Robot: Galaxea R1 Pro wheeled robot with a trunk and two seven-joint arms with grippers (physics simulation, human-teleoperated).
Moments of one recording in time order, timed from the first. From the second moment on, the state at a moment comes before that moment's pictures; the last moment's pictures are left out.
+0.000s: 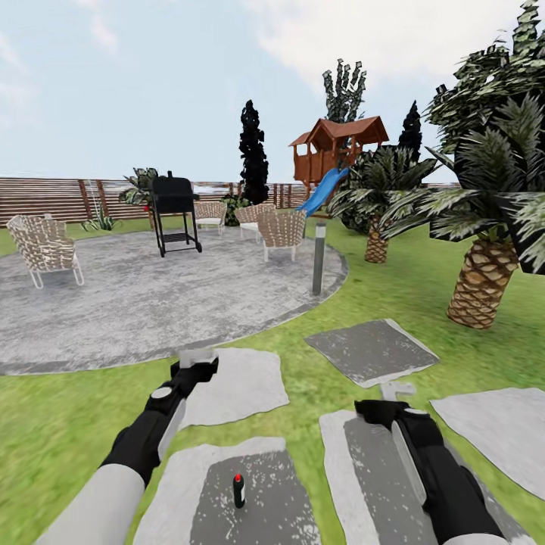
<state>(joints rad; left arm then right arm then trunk) -0.65 -0.04 0.00 -0.80 0.04 0.14 0.00 -0.41 -0.02 -0.06 -1.22 0.00 0.71 -0.02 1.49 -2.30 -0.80</state>
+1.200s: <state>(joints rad) -0.66 -0.04 0.00 -0.53 0.05 -0.14 0.00 -0.42 -0.02 -0.06 -1.22 0.00 0.70 -0.01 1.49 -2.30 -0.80</state>
